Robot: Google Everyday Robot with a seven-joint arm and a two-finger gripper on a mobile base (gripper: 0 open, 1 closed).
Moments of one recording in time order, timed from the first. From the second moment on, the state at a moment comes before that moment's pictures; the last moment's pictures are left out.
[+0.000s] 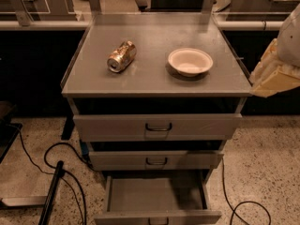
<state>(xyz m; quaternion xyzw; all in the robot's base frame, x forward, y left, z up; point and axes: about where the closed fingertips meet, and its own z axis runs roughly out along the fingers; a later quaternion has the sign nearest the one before) 0.438 -0.217 0.976 -0.60 0.78 -0.03 0.16</state>
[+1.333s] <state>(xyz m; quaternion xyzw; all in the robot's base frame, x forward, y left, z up) 0.402 -0.215 0.920 -0.55 0.82 -0.03 0.12</state>
